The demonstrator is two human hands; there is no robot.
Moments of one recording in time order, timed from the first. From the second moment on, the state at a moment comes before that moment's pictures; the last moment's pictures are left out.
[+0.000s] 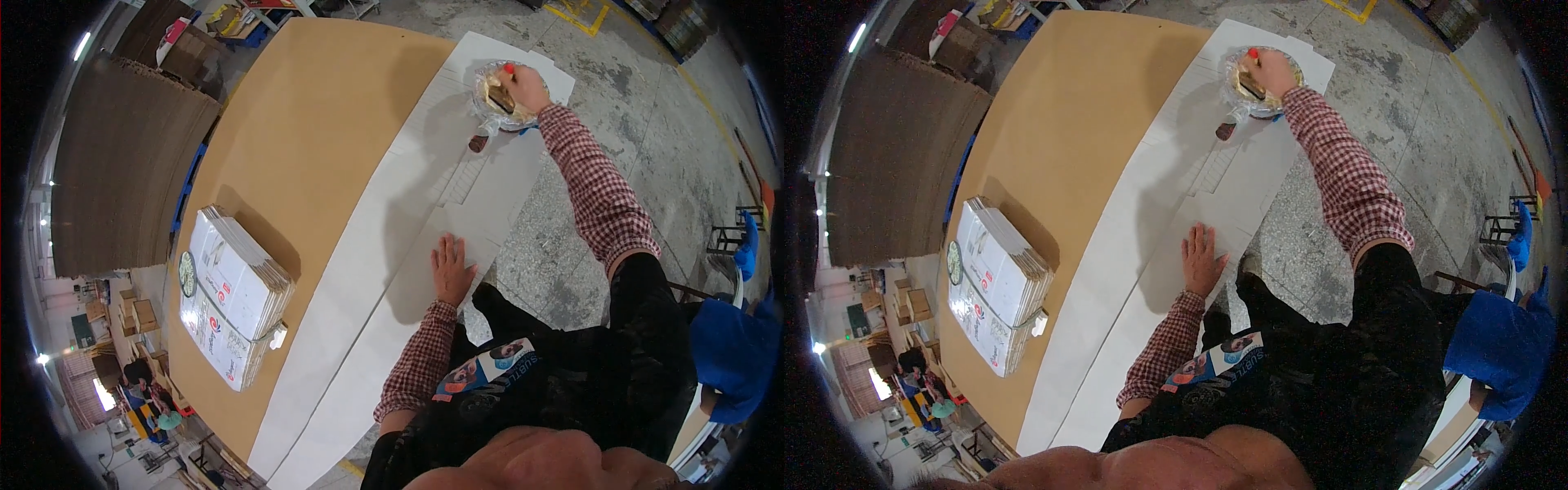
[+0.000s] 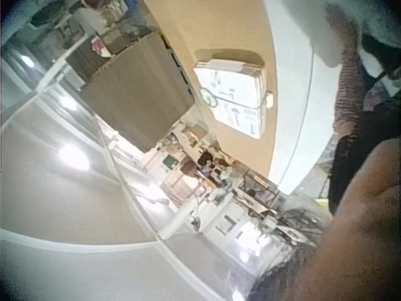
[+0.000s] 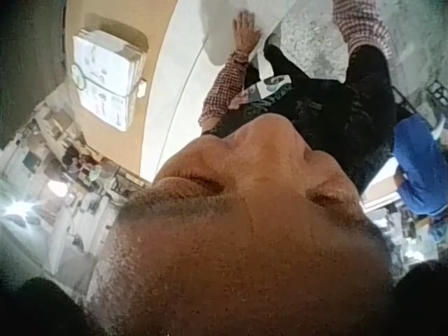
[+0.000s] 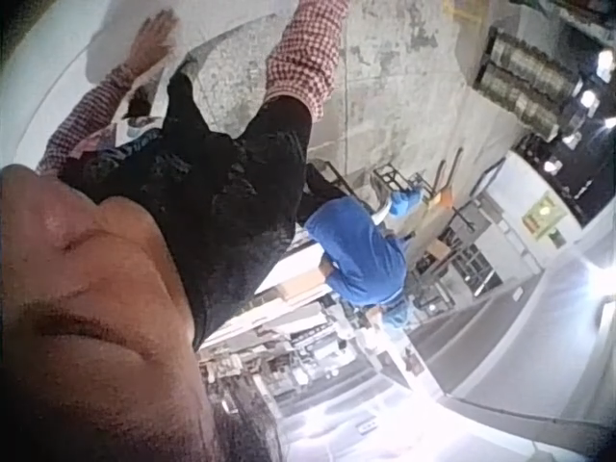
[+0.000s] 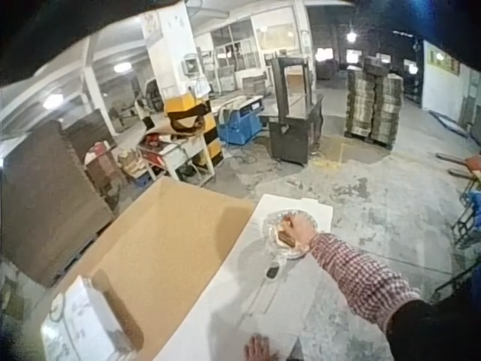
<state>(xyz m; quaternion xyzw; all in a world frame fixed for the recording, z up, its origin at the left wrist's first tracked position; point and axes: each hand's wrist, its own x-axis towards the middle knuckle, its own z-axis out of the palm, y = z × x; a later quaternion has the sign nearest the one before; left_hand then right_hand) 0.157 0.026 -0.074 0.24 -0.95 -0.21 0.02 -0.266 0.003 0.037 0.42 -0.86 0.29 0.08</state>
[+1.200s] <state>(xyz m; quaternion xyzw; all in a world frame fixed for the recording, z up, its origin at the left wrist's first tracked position) 0.191 0.027 -0.077 0.20 -0.95 -0.21 0.08 -0.229 0.088 0.112 0.27 -0.79 0.54 0.05</state>
